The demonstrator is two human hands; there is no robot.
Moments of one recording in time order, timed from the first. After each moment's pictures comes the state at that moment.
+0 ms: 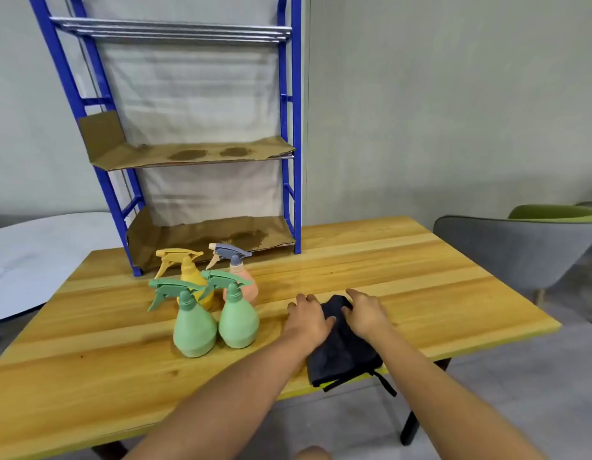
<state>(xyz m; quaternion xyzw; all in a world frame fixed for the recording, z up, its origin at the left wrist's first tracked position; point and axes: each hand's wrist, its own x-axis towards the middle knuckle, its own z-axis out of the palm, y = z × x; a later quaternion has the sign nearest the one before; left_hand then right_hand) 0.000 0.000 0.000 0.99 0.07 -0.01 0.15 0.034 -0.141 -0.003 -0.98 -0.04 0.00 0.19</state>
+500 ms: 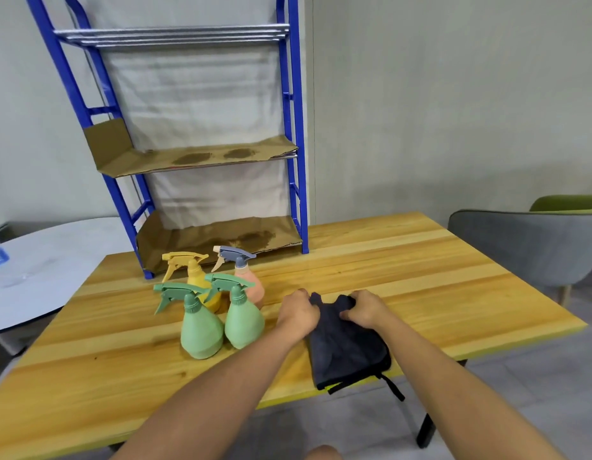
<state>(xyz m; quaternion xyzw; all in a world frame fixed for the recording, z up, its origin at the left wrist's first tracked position) 0.001 0.026 0.026 0.94 0.13 0.00 0.32 0.068 -0.140 -0.009 -0.95 -0.04 0.12 0.28</state>
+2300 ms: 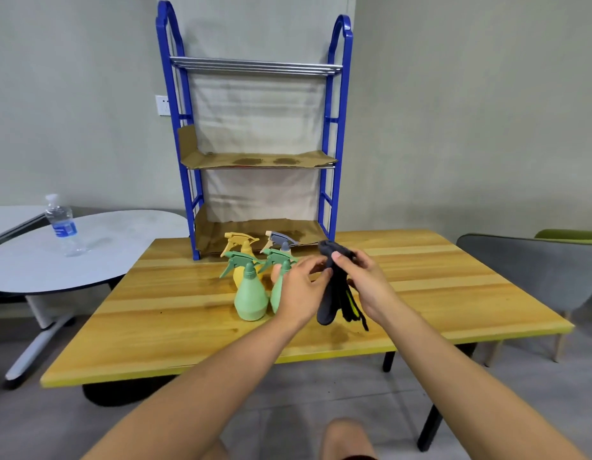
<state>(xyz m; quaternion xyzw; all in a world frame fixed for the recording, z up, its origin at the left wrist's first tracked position) -0.135 0.083 0.076 0.83 -0.05 0.31 0.46 -0.108 -0.053 0.105 -0.65 -0.13 0.01 0.75</state>
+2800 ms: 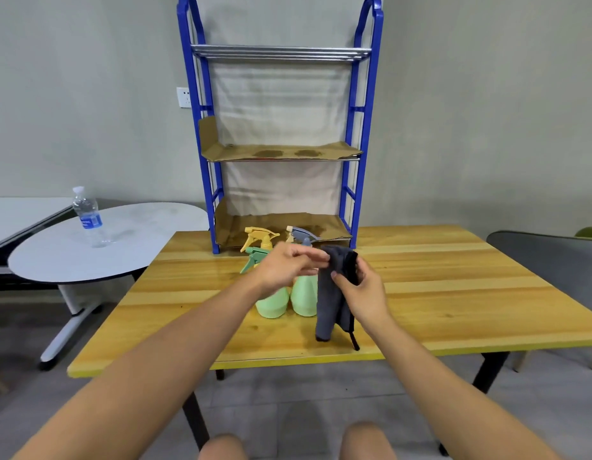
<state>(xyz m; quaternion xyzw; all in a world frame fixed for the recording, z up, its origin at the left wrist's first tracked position) -0.133 0.171 0.120 0.78 -0.07 0.02 0.62 -0.098 -0.009 0.061 -0.73 -0.17 -0.11 0.65</state>
